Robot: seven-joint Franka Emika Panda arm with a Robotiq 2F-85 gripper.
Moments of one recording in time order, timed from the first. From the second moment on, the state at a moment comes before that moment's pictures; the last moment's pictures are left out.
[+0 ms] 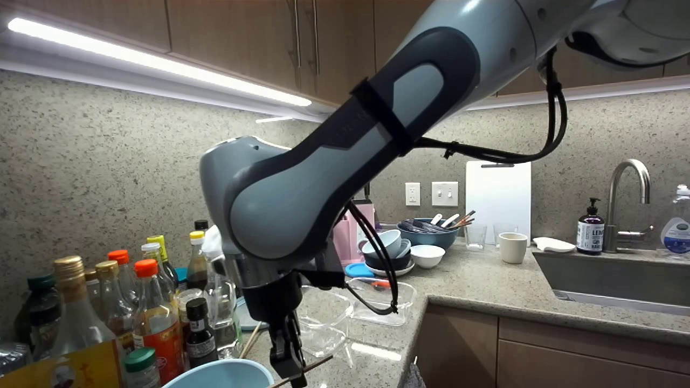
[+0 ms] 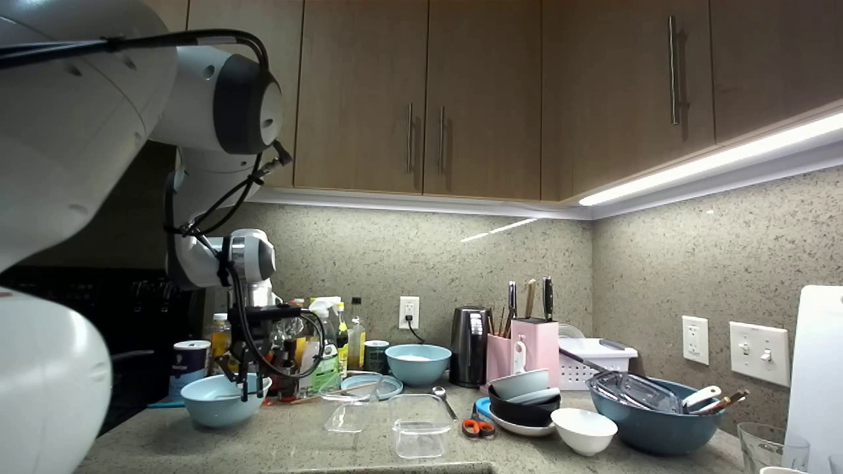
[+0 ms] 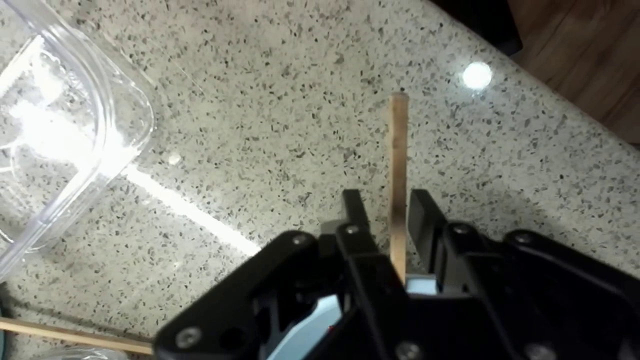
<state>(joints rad) 0.32 0.47 0.29 -1.78 -0.31 2.08 -0.32</state>
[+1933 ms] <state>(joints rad) 0.28 0.06 0.25 -1.98 -0.04 1.78 -0.01</state>
